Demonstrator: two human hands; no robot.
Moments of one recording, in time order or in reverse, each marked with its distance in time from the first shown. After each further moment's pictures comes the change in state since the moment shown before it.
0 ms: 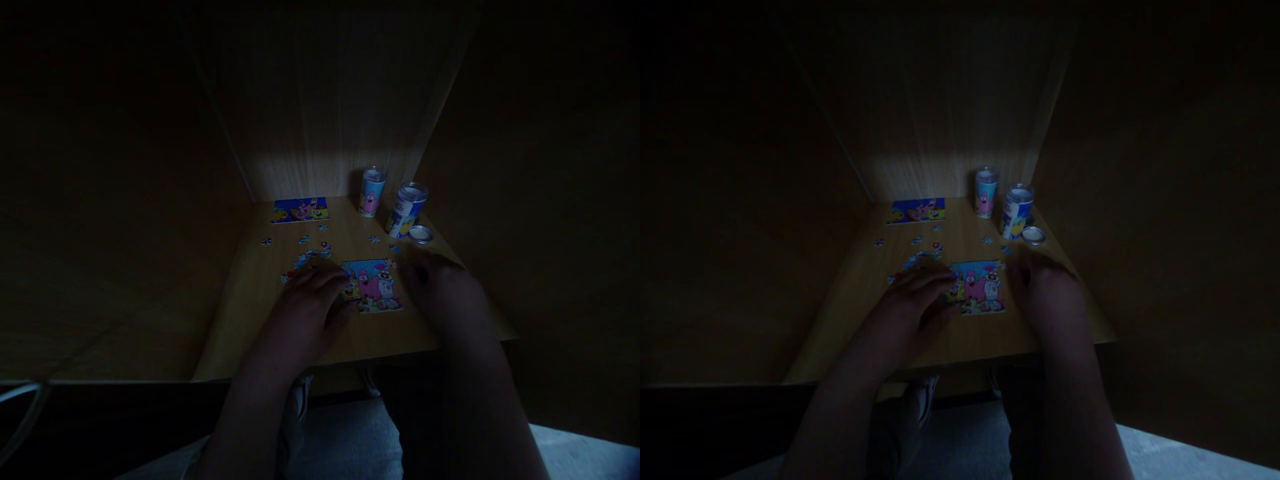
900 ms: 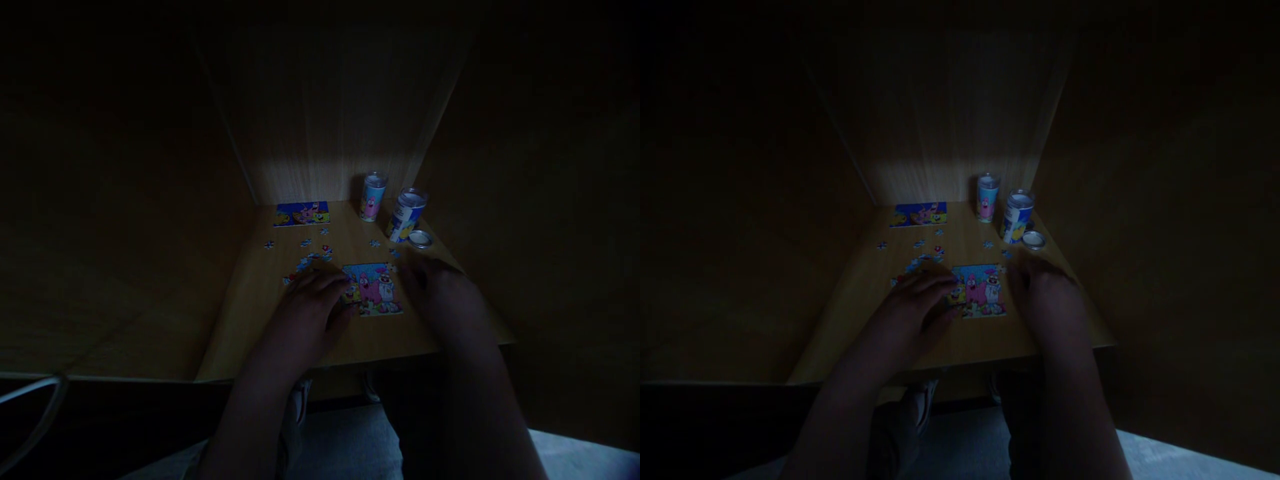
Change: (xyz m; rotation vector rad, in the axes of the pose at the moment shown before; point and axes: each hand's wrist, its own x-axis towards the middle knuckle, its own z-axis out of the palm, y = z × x) left_hand -0.001 0.000 0.000 -0.004 0.017 0.008; right_hand 0.000 0.000 0.000 0.008 0.009 -0.006
